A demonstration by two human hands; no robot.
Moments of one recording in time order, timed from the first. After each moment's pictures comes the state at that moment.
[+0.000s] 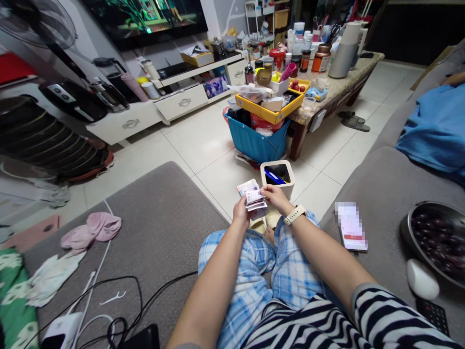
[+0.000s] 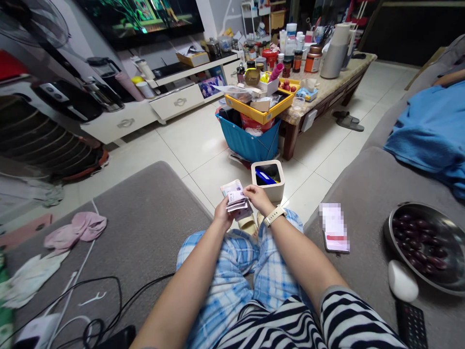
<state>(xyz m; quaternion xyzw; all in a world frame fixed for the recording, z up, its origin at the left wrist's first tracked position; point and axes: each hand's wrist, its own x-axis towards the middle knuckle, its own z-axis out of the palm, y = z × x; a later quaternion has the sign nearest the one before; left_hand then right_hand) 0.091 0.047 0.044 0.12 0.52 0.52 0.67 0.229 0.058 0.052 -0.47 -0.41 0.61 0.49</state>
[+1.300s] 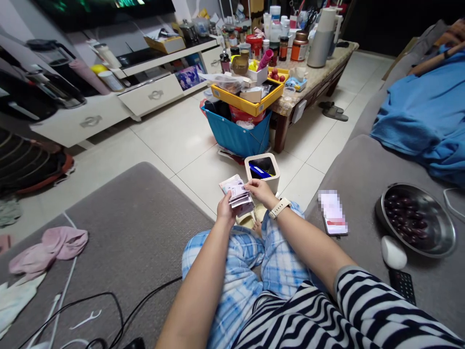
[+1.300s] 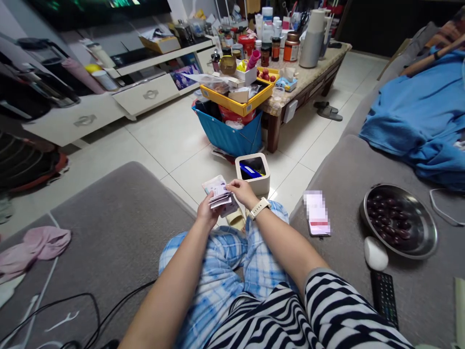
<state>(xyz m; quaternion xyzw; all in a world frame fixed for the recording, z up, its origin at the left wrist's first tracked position) 0.091 0.049 0.049 0.12 0.53 0.50 0.67 0.232 0.062 0.048 -0.50 -0.43 0.56 0.50</state>
